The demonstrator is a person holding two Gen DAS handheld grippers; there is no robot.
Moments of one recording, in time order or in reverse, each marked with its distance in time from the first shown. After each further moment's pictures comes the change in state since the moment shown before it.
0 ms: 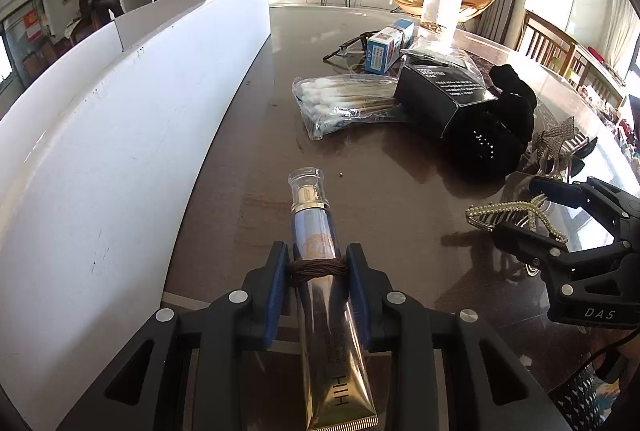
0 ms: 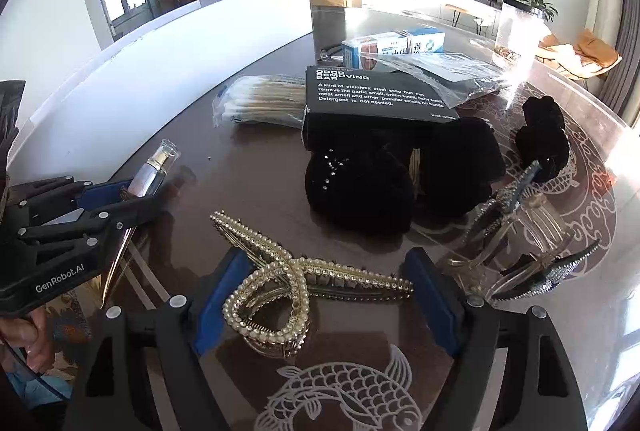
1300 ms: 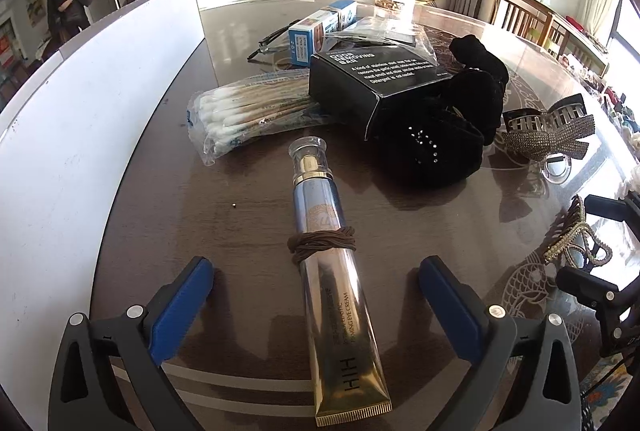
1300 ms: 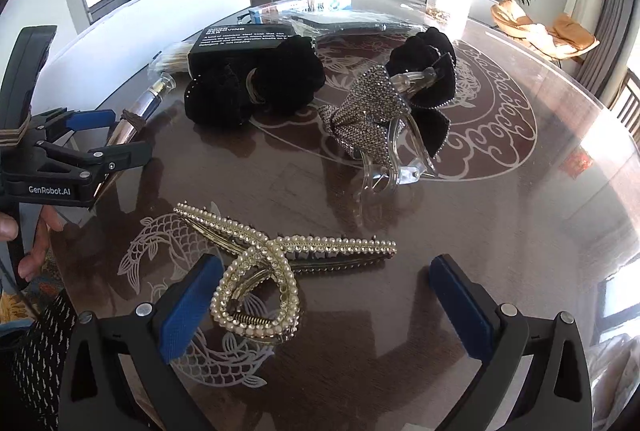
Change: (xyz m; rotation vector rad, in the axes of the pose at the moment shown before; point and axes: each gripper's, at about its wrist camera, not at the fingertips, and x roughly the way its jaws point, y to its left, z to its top) left arm 0.032 -0.059 0.024 0.103 0.058 -0.033; right arm -0.038 -0.076 -0.046 0.050 0.107 -0.106
